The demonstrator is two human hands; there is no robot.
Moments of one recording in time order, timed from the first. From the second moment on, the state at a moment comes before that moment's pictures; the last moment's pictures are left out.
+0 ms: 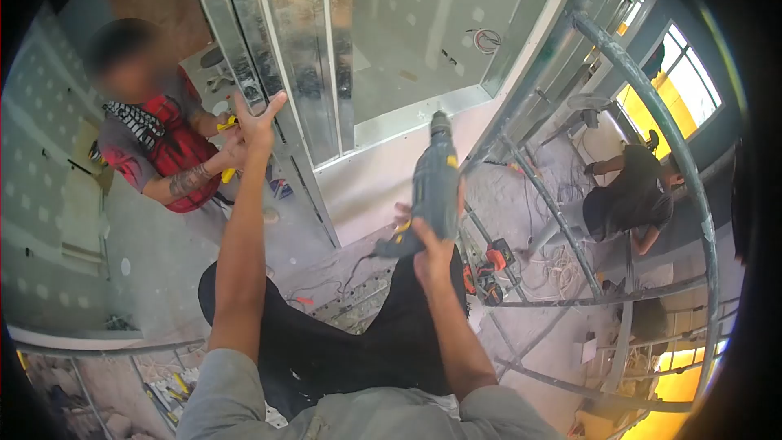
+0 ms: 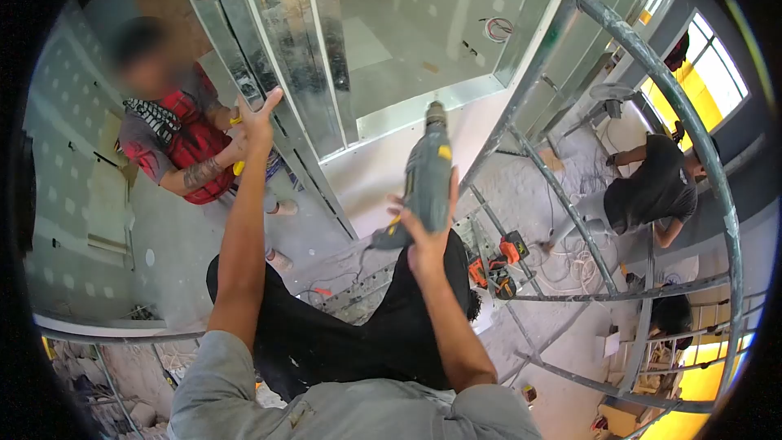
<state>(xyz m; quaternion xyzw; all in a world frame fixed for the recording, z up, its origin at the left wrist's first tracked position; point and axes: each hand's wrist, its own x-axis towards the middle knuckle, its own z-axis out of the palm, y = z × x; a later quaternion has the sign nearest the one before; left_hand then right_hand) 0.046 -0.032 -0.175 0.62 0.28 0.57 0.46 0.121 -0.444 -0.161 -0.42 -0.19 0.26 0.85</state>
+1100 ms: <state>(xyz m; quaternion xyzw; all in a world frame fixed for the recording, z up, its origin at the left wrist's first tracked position) 0.043 -0.072 -0.135 0.59 0.14 0.60 0.52 0.268 -0.234 -0.229 -0.84 -0.49 0.03 0.23</state>
